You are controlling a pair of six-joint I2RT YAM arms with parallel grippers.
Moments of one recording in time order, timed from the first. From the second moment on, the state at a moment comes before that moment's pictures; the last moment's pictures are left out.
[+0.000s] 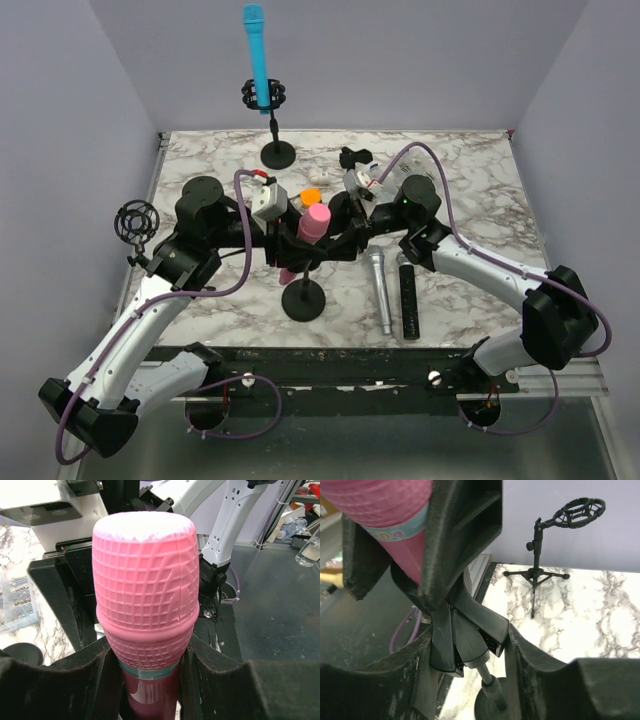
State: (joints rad) left arm -0.52 0.96 1.07 -0.17 1.03 -0.02; right arm 0.69 1.45 0.98 0.65 -1.16 0.25
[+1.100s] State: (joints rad) left arm -0.49 0.75 1.41 -0.27 0.35 -0.04; right arm 0.70 1.34 0.95 0.41 -0.81 0.12
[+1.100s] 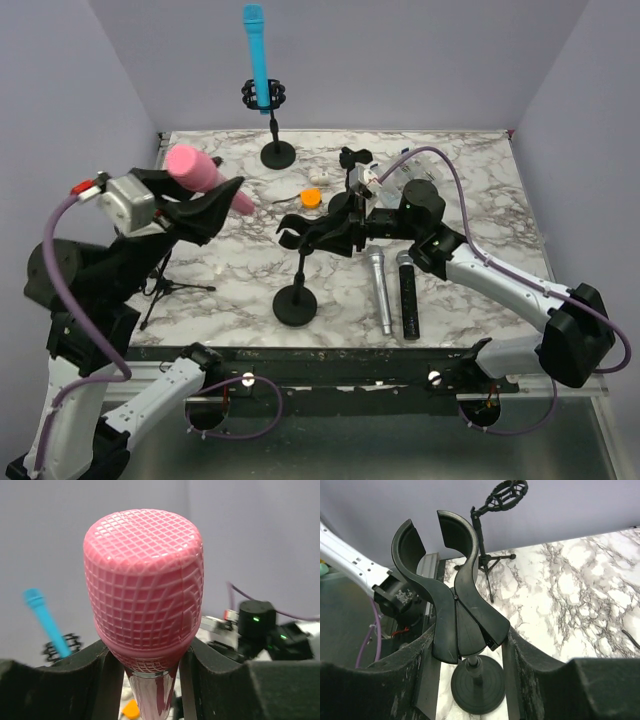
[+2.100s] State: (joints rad) left arm -0.49 0.43 0.73 0.12 -0.23 0.22; right arm 0.99 1.28 0.93 0.27 -0.22 0.01
